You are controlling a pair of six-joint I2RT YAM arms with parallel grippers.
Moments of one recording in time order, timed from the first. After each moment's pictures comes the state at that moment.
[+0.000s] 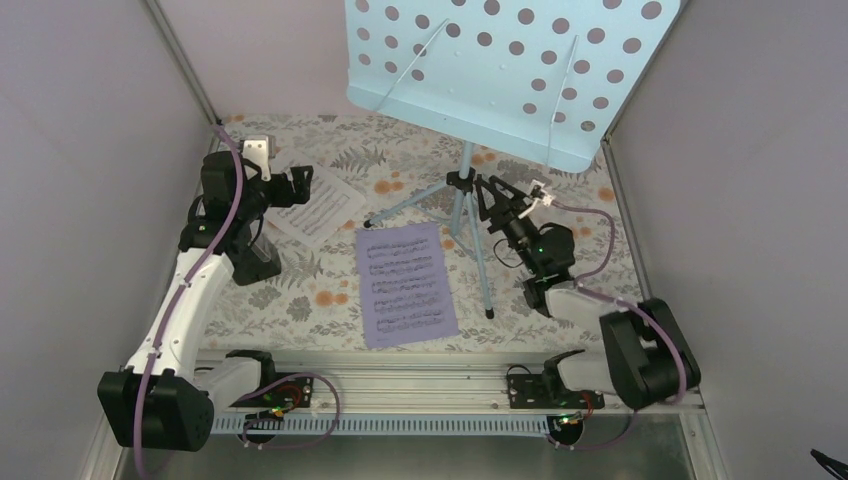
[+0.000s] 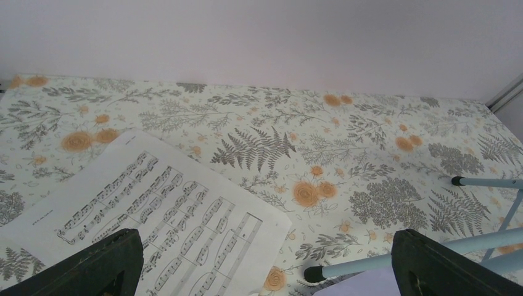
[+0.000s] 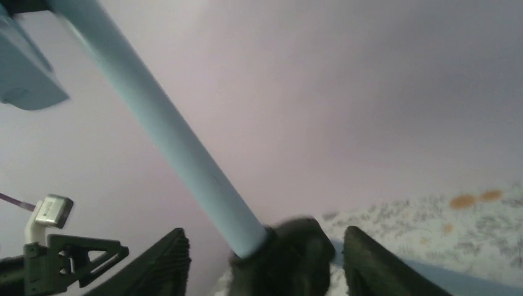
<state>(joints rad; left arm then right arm) -0.06 1.08 0.98 -0.32 0.22 -0.16 0.34 1.34 0.38 1.23 -0.24 0.72</state>
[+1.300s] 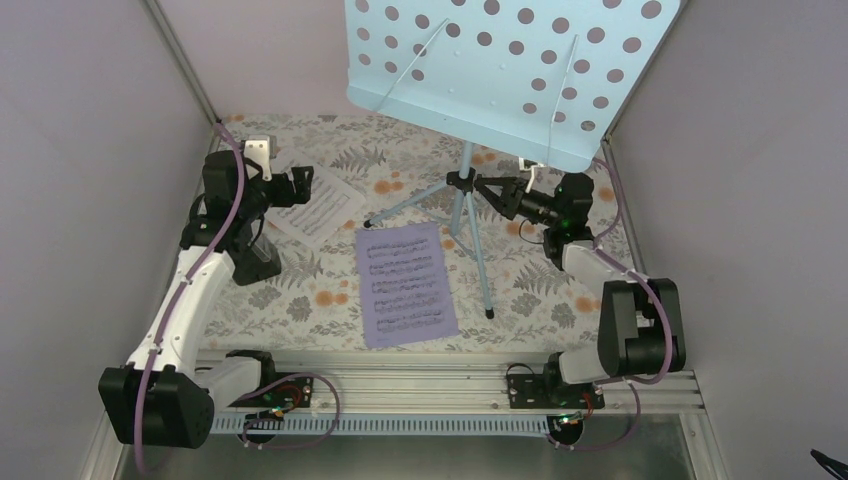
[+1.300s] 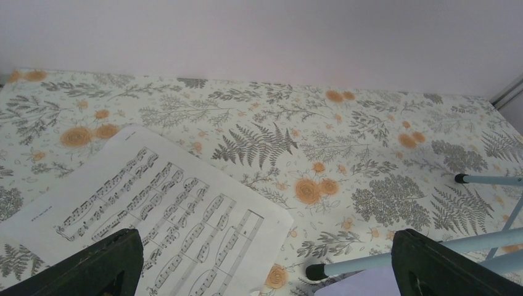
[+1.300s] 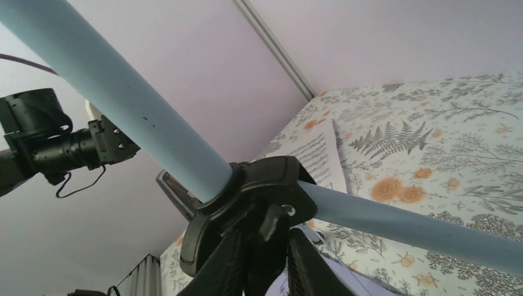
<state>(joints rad) -0.05 1.09 0.98 -0.32 0.21 -0.16 0.08 1.43 0.70 0.68 -1.02 0.61</state>
